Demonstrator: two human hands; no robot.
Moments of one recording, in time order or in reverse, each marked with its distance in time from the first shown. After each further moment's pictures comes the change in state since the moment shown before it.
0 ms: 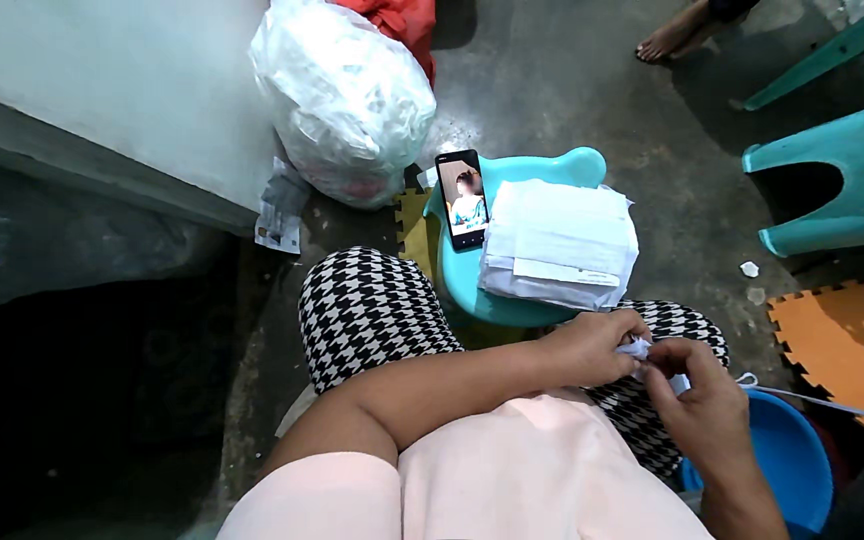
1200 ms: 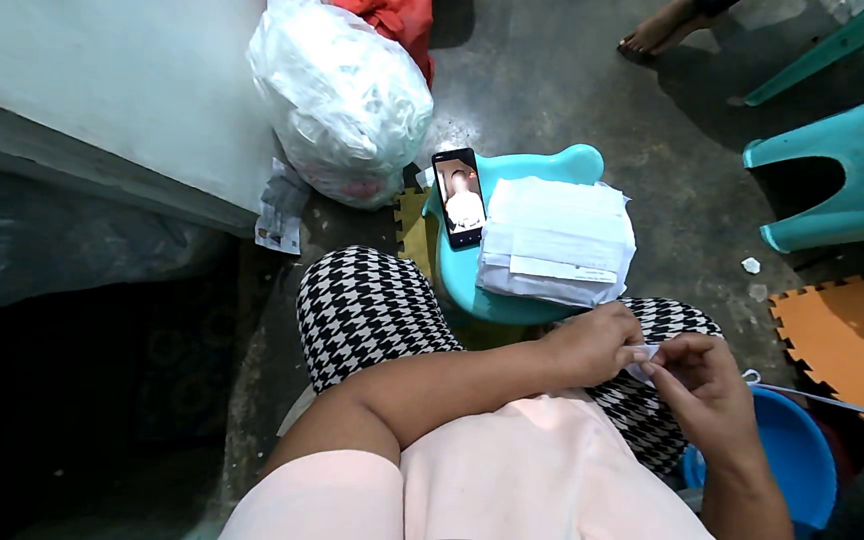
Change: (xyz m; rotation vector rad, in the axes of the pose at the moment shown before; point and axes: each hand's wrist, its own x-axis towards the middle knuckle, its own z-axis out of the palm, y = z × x) left_hand 0.006 -0.009 0.009 0.185 0.034 0.101; right_hand -0.004 0.021 -0.003 0.493 -0.036 0.114
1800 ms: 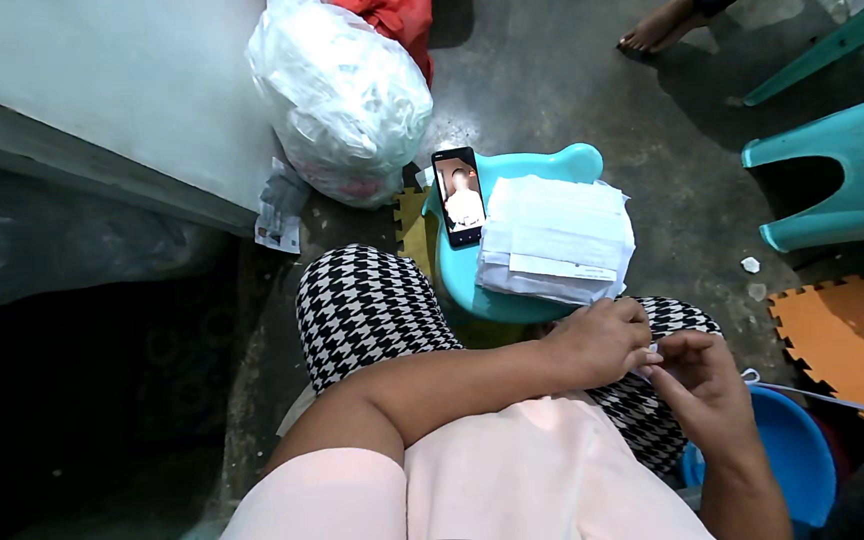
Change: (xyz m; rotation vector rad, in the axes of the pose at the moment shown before) left_hand 0.004 0.001 0.005 0.195 0.003 0.081; right_hand 0.000 0.004 -0.001 0.051 -0.021 -0.004
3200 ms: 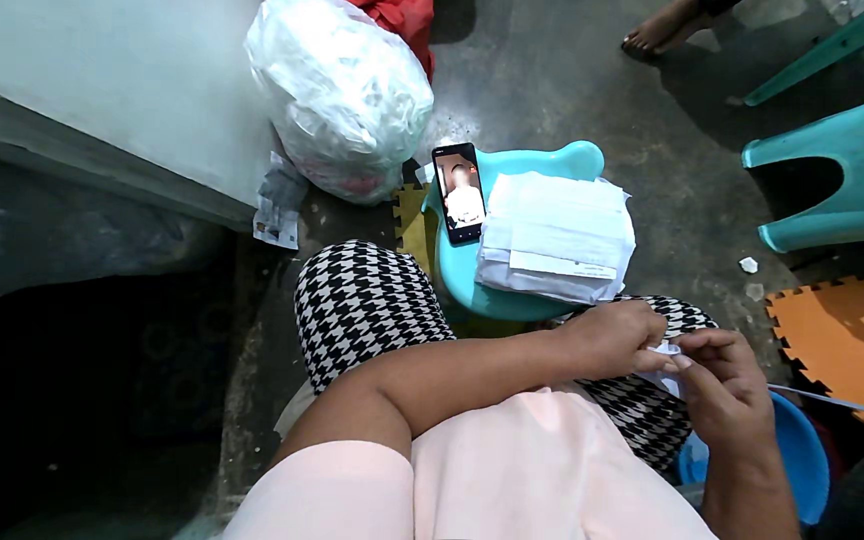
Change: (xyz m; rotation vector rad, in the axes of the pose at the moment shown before) left_hand 0.015 -0.001 0.000 -0.118 0.024 0.109; right_hand 0.004 0.005 -0.011 0.292 0.028 0.024
